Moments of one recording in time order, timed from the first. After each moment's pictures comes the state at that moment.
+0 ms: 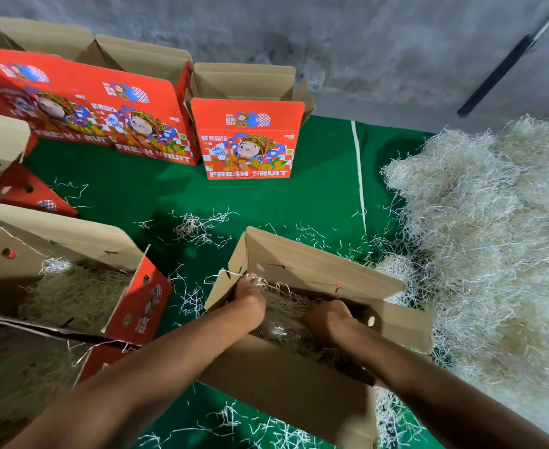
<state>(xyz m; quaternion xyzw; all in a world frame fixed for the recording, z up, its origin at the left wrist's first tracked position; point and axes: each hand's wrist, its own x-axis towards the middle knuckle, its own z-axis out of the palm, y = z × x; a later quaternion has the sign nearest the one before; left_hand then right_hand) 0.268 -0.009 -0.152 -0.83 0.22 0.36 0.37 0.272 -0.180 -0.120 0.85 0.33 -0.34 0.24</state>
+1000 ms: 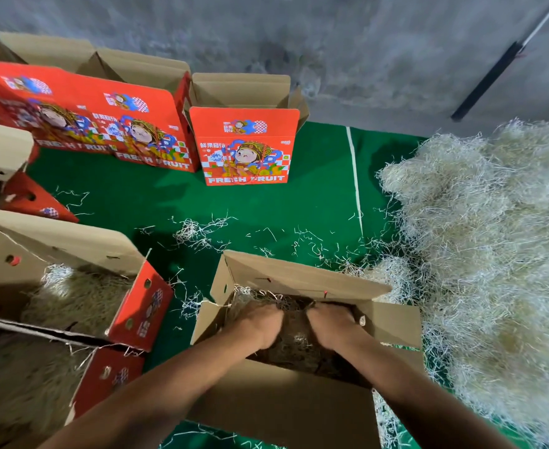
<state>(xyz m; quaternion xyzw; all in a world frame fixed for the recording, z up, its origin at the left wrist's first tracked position) 0.229 -0.027 -0.143 -0.94 0.08 0.32 -0.03 0.257 -0.189 -0.102 0.92 0.22 -0.31 0.11</state>
